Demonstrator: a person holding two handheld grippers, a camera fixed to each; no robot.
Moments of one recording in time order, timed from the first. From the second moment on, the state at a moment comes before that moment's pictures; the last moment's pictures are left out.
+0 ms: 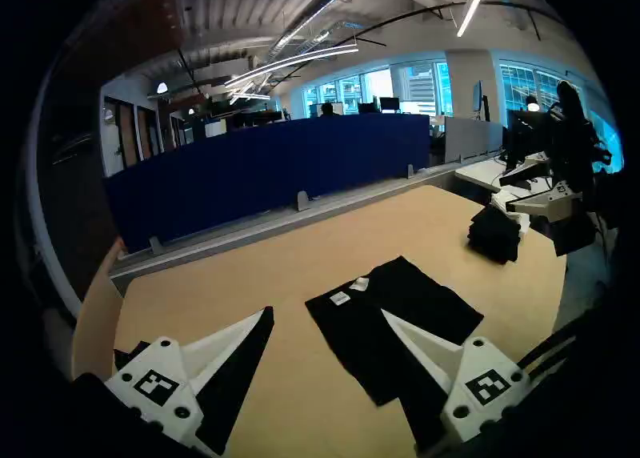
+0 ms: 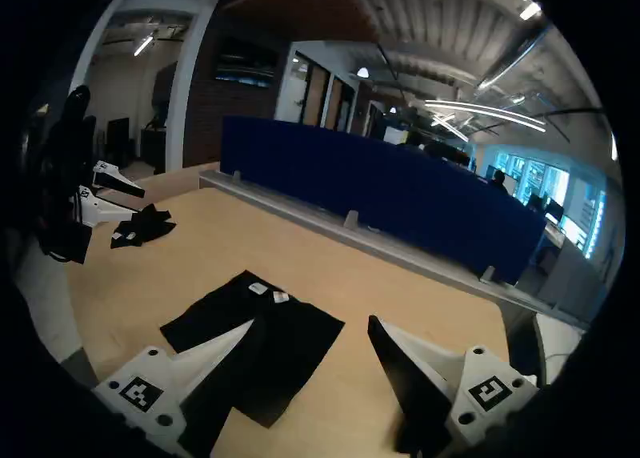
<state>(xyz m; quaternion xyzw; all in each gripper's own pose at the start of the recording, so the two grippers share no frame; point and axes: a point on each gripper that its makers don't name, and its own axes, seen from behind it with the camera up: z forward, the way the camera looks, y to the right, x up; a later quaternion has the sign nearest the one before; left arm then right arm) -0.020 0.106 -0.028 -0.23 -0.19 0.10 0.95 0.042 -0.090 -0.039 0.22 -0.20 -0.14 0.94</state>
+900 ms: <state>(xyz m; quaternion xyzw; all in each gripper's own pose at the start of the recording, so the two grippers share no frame) -0.197 0.135 -0.060 -0.28 -0.33 0.13 0.89 -0.117 -0.091 -0.070 0.24 -0.31 -0.14 0.91</state>
